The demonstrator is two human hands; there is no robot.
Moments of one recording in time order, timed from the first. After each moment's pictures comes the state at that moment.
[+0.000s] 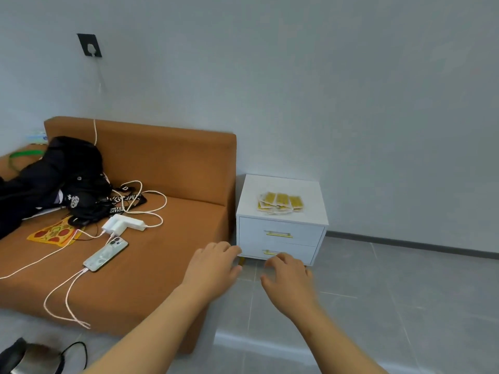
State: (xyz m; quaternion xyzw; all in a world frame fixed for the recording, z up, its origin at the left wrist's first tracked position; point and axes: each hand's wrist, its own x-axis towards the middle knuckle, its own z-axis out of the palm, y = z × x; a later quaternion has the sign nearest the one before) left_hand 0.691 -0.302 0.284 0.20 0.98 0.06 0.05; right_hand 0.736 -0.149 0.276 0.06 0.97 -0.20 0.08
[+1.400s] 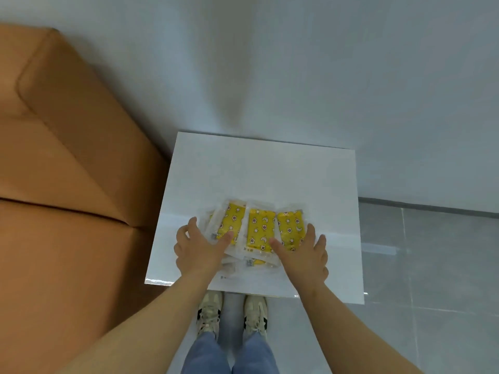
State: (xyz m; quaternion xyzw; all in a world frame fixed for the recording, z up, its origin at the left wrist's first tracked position) left_hand 0.123 -0.061 -0.020 -0.26 0.88 0.29 0.27; right_hand 0.166 0.098 -0.011 0.42 0.80 -0.35 0.26
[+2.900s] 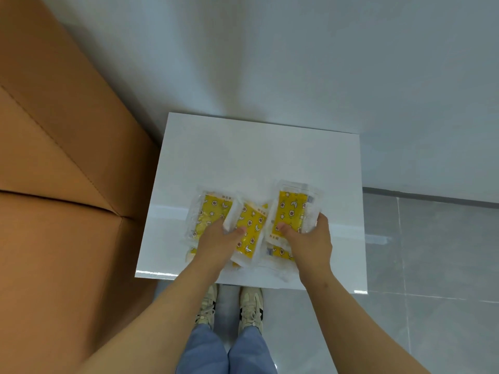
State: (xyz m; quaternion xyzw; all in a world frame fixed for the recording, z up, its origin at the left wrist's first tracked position) left_hand 0.126 -0.043 -0.033 -0.23 0.75 0.52 0.35; right_hand 0.162 0.100 -0.026 0.45 0.68 -0.58 0.05
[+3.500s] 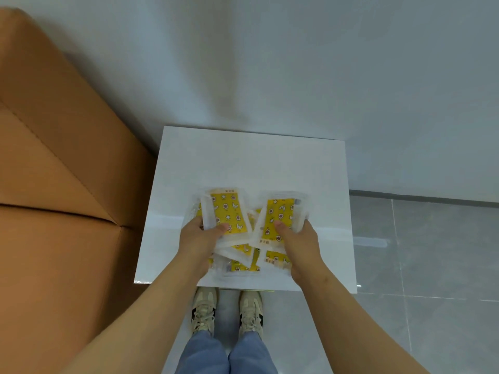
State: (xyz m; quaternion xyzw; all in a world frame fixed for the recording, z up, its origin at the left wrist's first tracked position) left_hand 0.114 -0.047 -0.010 -0.34 0.67 0.60 0.28; right_hand 0.158 0.103 -0.001 0.46 0.57 -0.68 0.10
